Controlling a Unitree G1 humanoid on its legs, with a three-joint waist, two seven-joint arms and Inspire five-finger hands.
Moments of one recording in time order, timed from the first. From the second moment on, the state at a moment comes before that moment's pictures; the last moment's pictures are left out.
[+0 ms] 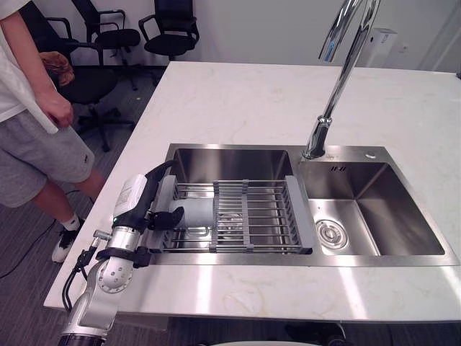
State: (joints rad) left arm 0.15 0.50 0.04 -0.11 0.37 -0.21 0.08; right arm 0.17 -0.15 -0.05 1.00 0.01 -0.12 0.02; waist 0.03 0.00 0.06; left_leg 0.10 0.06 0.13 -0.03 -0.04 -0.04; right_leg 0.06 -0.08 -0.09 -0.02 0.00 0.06
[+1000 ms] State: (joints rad) left arm 0.18 0.65 -0.11 -0.12 0.43 -0.27 -0.05; right arm 0.18 -0.17 -0.01 1.00 -0.03 -0.12 0.04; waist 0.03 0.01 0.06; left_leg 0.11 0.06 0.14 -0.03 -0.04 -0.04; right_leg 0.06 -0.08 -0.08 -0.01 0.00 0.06
